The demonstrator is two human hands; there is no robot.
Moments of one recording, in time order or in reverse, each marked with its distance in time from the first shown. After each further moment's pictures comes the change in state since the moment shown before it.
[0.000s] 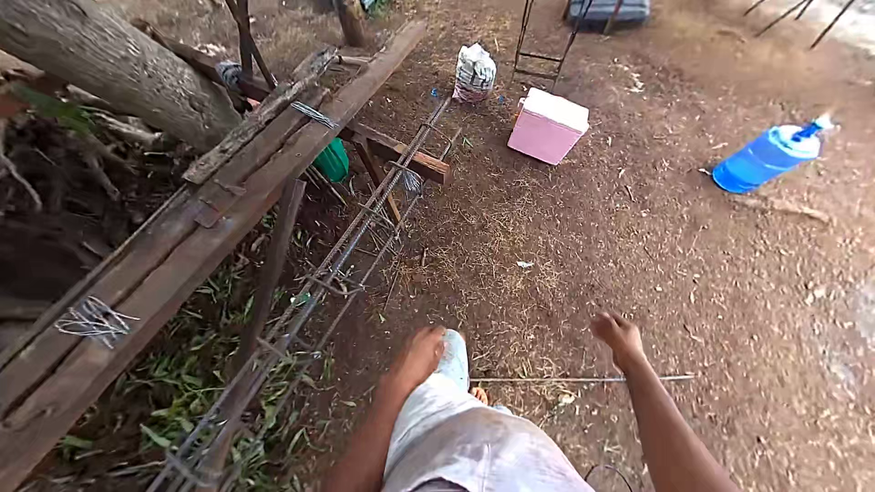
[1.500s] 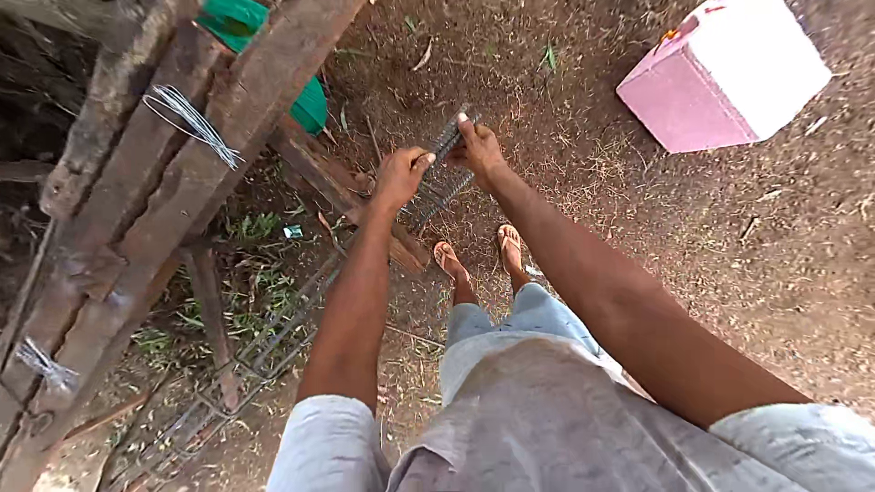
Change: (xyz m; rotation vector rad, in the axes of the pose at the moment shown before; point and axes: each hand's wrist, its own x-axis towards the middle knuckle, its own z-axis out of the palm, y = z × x) left_hand 0.561 -0.028 -0.408 -0.297 0.443 -0.328; right_hand 0.462 -0.474 0.496 0.087 -0.926 0.021
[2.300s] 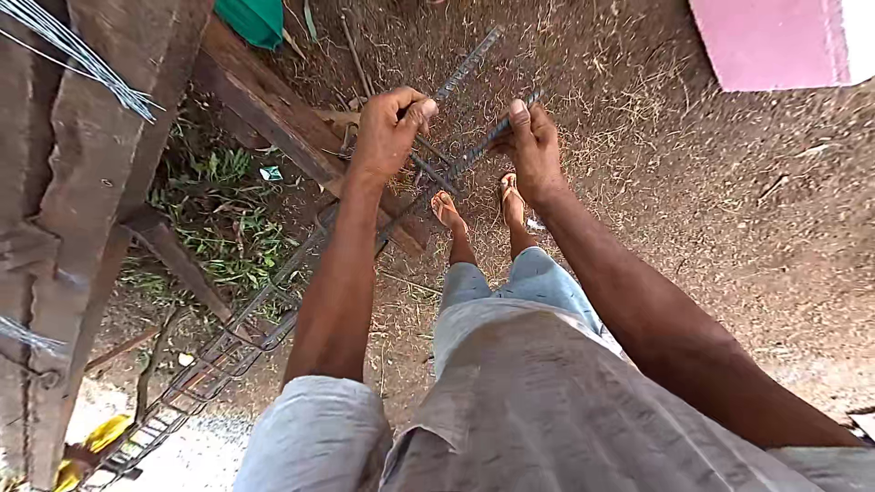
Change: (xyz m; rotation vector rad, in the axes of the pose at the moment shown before) left_hand 0.018 -0.031 0.009 -0.327 0.049 0.107; right_hand -0.039 0.036 -0.040 -0.045 0.060 -0.140
